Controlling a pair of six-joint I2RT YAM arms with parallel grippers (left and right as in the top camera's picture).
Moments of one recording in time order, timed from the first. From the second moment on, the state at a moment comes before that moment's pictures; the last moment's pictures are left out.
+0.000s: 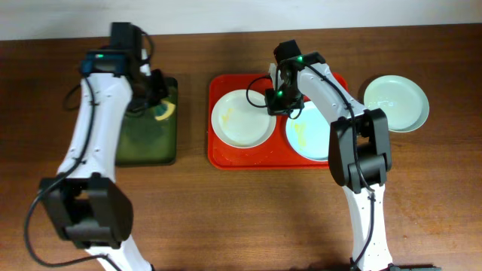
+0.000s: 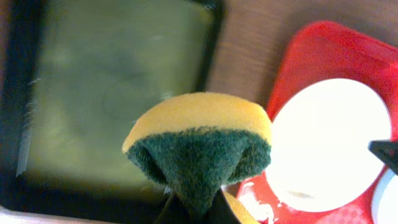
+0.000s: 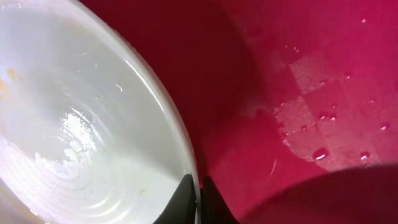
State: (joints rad) left arm -0.06 1.93 1.83 -1.14 0.06 -0.36; right arm 0.27 2.41 2.00 -1.04 -0.25 0.12
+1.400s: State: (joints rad) left arm -0.44 2.38 1.96 -1.05 -0.23 -0.39; right arm 0.29 2.40 1.96 -1.01 -0.31 0.26
